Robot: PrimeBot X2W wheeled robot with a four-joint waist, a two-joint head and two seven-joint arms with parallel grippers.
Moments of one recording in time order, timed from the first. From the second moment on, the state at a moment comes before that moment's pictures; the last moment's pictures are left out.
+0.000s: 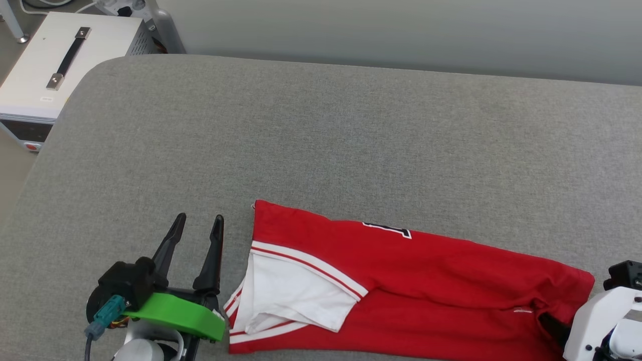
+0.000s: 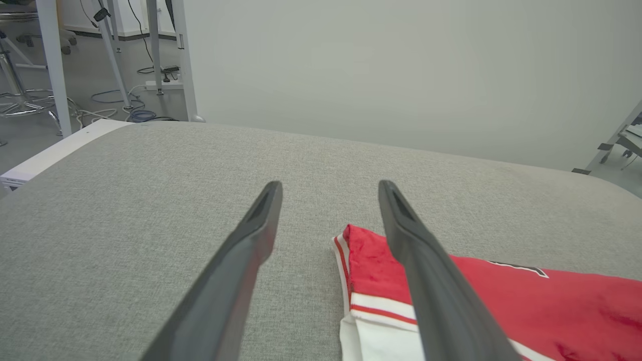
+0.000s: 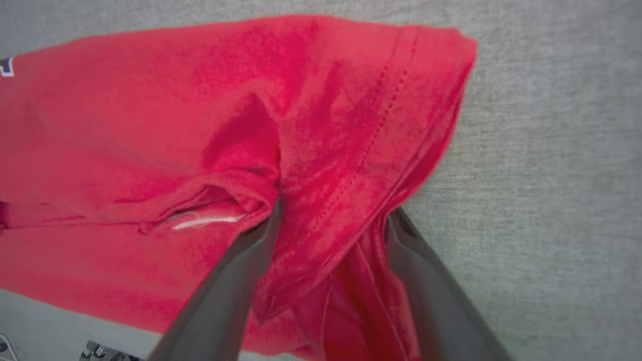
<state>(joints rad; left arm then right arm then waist) -0.04 0.21 -0.14 0.09 -0.38 -0.13 -0.26 0.01 -0.22 -0.13 0.16 0.51 0.12 0.75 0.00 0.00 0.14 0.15</state>
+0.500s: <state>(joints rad) -0.04 0.22 -0.14 0.11 -0.40 -0.13 -0.26 0.00 -0.26 -0.11 0.21 0.50 0.13 0.67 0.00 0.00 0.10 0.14</state>
